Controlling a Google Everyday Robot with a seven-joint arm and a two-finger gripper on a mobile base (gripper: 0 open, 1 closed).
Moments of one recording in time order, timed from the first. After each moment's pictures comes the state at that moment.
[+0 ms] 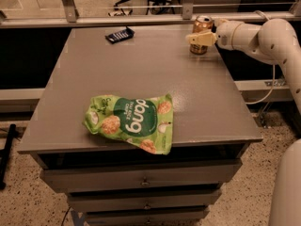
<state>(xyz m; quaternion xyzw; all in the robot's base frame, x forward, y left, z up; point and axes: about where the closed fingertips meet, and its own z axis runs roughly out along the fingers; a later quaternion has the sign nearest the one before) 0.844 -0.210 0.883 -0.29 0.72 0.18 0.61</state>
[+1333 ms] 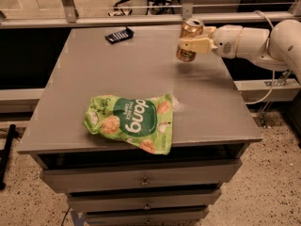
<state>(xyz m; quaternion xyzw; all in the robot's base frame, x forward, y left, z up) 0.725 -0.132 0.917 -0.38 0.65 0.33 0.57</state>
